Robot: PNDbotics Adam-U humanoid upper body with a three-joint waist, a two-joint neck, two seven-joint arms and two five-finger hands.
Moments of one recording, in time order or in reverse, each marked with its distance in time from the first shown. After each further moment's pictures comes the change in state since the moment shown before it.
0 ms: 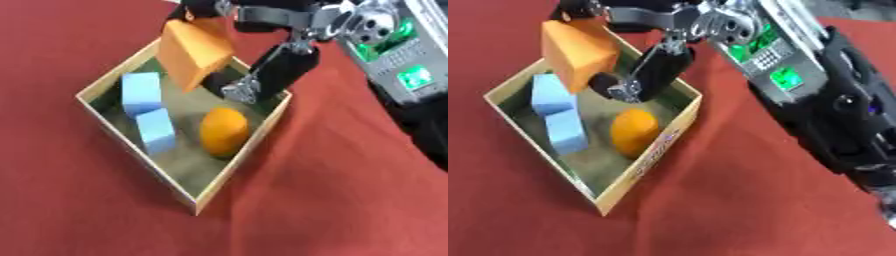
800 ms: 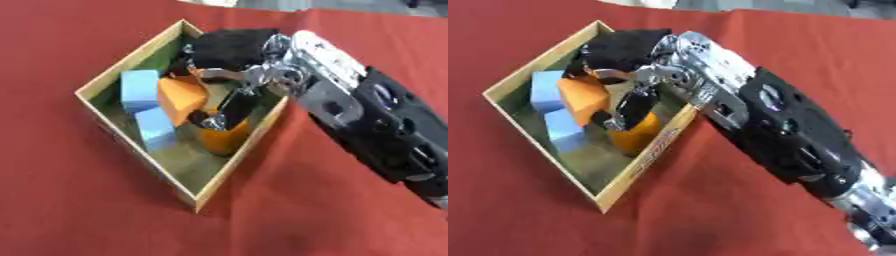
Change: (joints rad) left arm 0.000 -0.009 0.000 0.000 0.000 0.005 -0.004; right arm 0.045 0.102 0.106 0.236 0.194 -0.123 -0.039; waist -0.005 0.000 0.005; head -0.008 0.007
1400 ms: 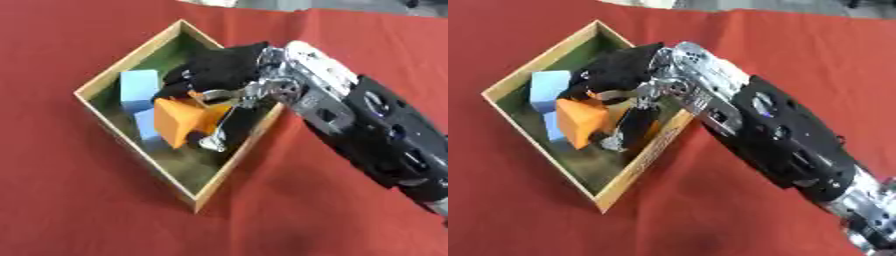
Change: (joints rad) left arm 0.000 0.000 0.000 0.000 0.002 0.002 -0.002; right arm 0.019 -0.001 -0.029 -0.026 -0.004 -0.097 0.062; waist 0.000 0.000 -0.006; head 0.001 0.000
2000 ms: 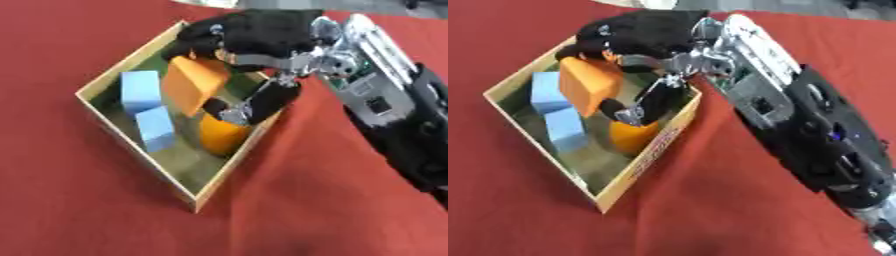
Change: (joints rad) left arm 0.004 0.000 0.000 0.000 0.000 0.002 0.002; right arm 0.076 -0.081 -0.193 -0.236 -0.144 0.135 -0.097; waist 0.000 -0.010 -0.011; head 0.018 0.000
